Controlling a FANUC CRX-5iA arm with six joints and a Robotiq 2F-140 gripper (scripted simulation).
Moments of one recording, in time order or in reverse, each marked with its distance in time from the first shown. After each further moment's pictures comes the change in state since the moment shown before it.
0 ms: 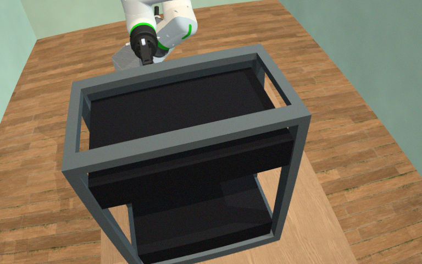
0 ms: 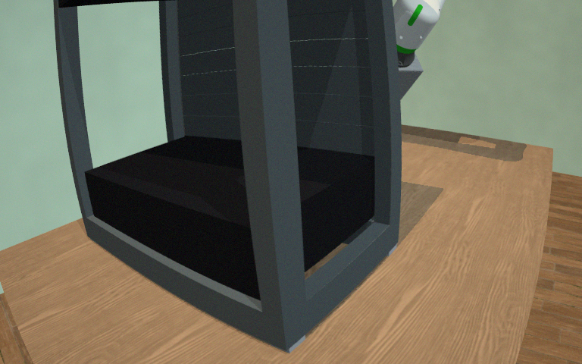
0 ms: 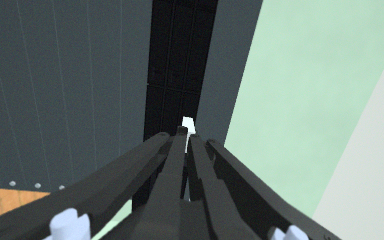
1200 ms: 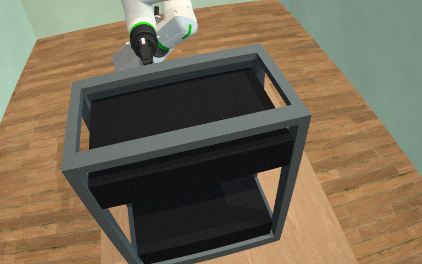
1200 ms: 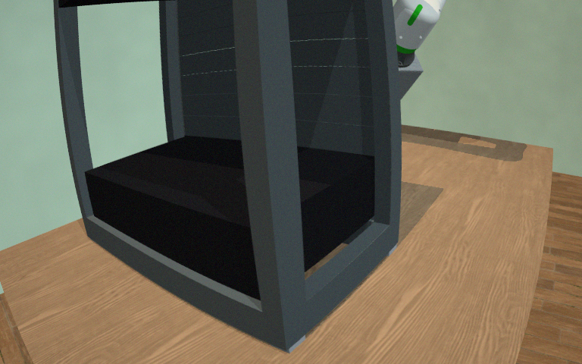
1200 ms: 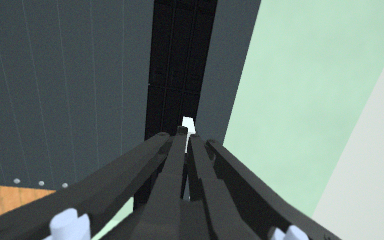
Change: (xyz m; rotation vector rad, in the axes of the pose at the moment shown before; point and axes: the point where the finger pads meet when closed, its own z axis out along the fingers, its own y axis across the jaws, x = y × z) arm 0.000 0.000 -0.006 0.000 0.000 0.000
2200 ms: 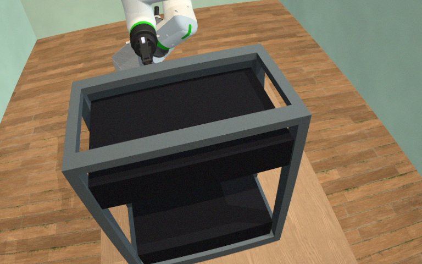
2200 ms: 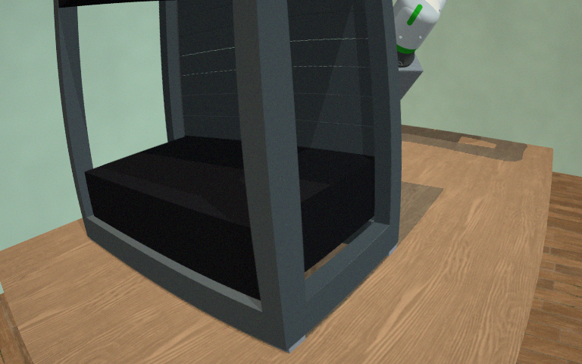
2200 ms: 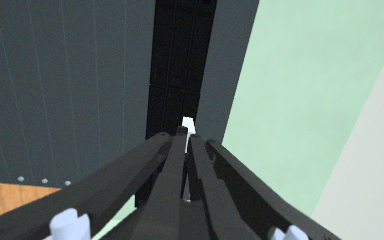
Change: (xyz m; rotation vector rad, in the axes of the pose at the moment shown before) arm 0.000 0.000 -0.006 0.000 0.000 0.000
